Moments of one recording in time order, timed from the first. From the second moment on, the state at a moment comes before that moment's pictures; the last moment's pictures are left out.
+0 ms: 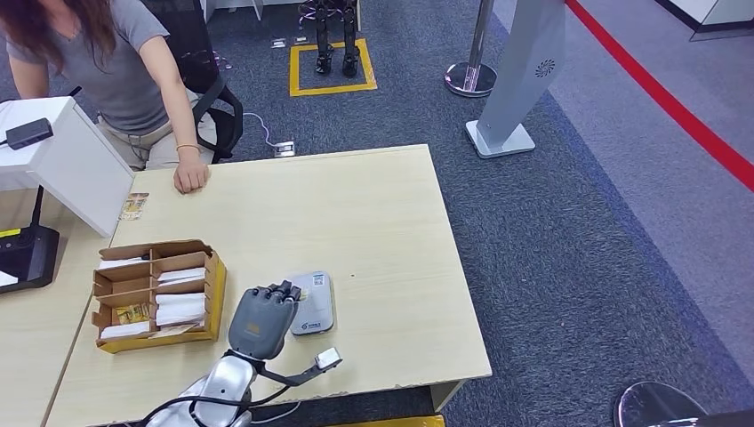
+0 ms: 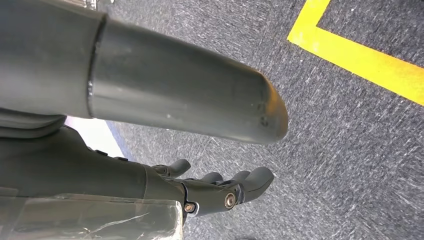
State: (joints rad) left arm -0.29 0.15 -0.82 -1.13 -1.57 0.48 0.40; right arm -0.10 0.03 -0.74 -0.21 1.57 -0.01 0.04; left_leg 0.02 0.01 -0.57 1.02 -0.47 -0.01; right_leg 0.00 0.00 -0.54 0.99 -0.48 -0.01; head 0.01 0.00
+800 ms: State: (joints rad) left arm -0.35 0.14 -0.95 -1.11 -1.57 0.47 0.41; right arm -0.10 0.03 -0.73 -0.21 1.57 -0.01 0.04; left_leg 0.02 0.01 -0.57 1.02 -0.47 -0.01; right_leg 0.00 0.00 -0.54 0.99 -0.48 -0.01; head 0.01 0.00
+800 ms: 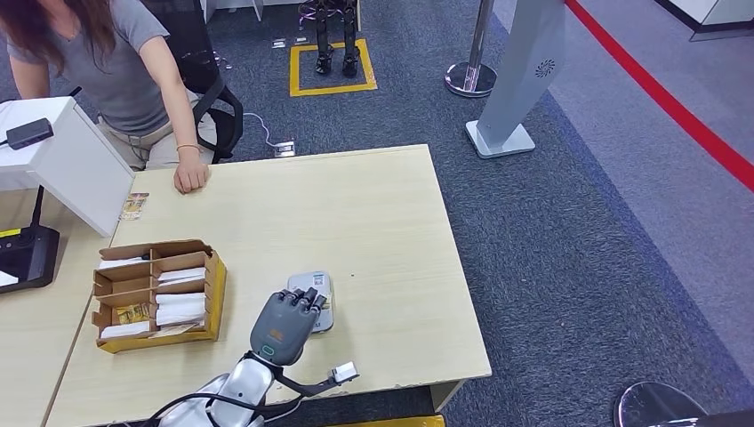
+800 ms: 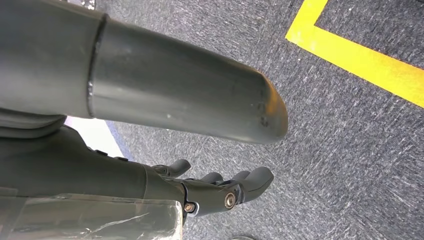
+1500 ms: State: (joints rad) left arm -0.31 0.11 -0.89 -1.09 -1.57 0.39 0.28; right arm -0.10 0.04 -0.73 -0.21 1.57 -0.03 0.04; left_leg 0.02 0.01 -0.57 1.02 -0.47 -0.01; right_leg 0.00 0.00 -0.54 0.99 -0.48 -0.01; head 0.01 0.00
